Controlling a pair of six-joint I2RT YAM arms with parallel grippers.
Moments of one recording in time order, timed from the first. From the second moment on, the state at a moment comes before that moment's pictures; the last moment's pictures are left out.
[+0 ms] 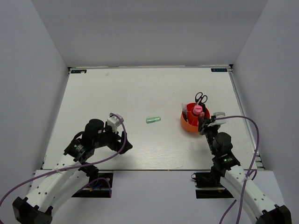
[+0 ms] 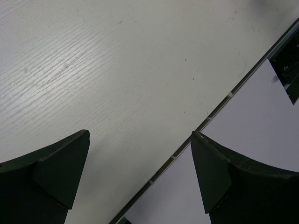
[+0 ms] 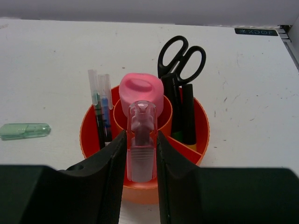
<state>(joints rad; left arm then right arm) -0.52 0.62 0.54 -0.55 0.39 -0.15 0.42 0.43 0.09 0.34 0.23 0.04</state>
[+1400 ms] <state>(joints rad) -0.75 1.45 1.14 -0.63 0.25 0.06 0.33 0.53 0.62 -0.39 -0.02 -0.04</state>
